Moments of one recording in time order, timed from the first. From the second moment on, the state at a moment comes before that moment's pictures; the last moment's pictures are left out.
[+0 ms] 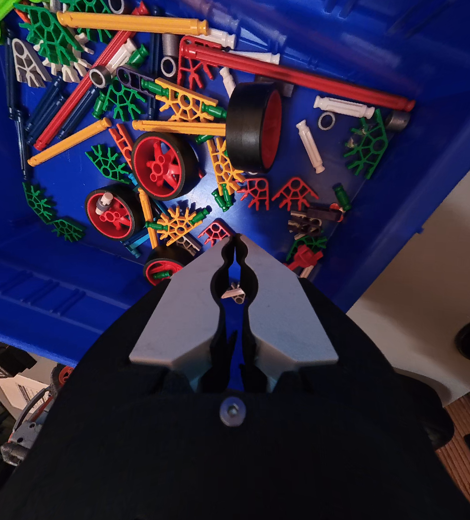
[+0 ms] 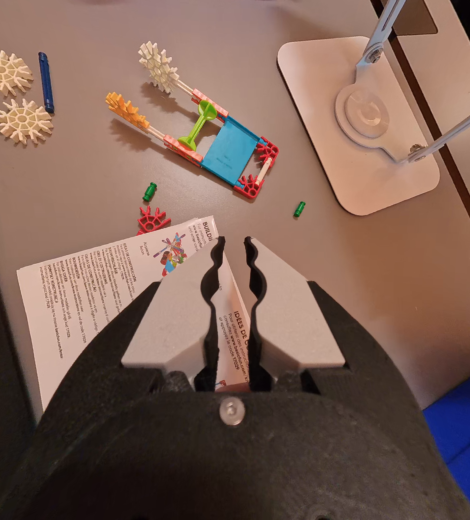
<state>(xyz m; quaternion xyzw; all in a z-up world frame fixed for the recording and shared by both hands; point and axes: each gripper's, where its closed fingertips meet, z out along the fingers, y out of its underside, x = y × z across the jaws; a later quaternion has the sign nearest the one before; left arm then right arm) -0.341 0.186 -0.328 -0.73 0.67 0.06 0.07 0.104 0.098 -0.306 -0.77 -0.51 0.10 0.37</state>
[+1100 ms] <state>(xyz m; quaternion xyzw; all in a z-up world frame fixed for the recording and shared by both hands) -0.332 0.202 -0.317 -0.75 0.66 0.04 0.12 0.101 0.102 -0.313 -0.77 -0.51 0.10 0.37</state>
